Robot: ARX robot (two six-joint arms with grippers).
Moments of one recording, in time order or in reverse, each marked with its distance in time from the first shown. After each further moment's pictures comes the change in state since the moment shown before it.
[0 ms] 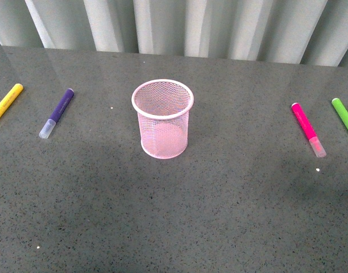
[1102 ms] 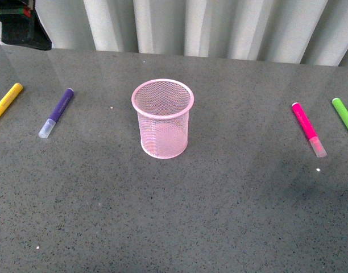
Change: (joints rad) left arm 0.068 1.485 0.961 0.072 0.371 0.198; right arm 0.000 0.000 0.000 0.000 -0.001 0.000
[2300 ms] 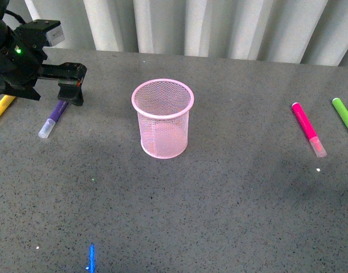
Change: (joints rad) left arm 0.015 0.514 0.362 -0.146 -0.010 0.107; right arm 0.000 0.000 0.000 0.000 0.000 0.000
